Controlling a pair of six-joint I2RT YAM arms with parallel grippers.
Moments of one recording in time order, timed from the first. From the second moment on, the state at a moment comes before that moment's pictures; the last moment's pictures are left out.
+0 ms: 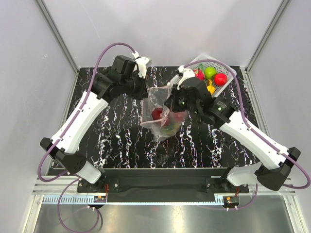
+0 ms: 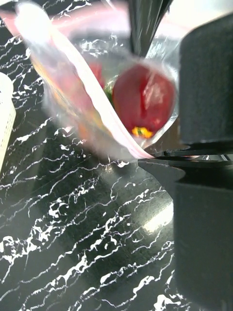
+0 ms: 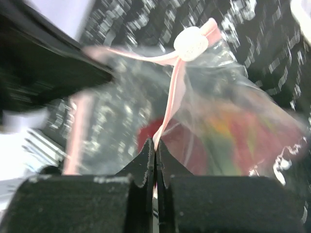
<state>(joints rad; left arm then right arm) -0.60 1.54 1.88 -1.06 0.15 -0.18 0.83 1.34 1.55 -0.67 0.14 0.55</state>
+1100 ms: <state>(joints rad) -0.73 1.49 1.79 -1.01 0.28 -0.26 0.83 1.32 1.42 -0.56 0.11 0.57</state>
